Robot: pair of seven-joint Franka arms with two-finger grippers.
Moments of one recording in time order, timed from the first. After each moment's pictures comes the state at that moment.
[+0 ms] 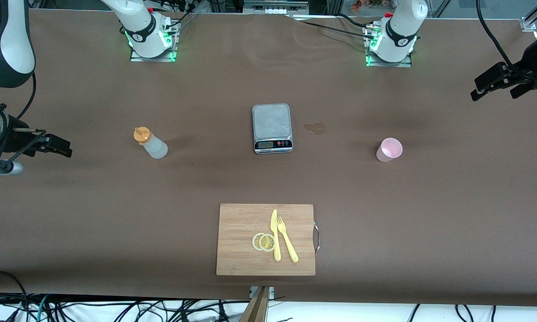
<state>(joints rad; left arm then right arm) 0.01 -0.03 -0.02 -1.53 -0.05 1.47 -0.15 -0.01 0.24 -0.01 -1.51 -0.02 1.74 -0.01</state>
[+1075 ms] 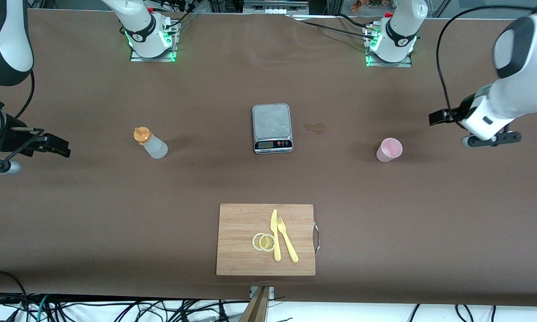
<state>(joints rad) 0.01 0.04 -0.02 -2.00 -0.01 1.79 -0.15 -0.01 0.24 -0.01 -1.50 -0.02 1.74 -0.01</state>
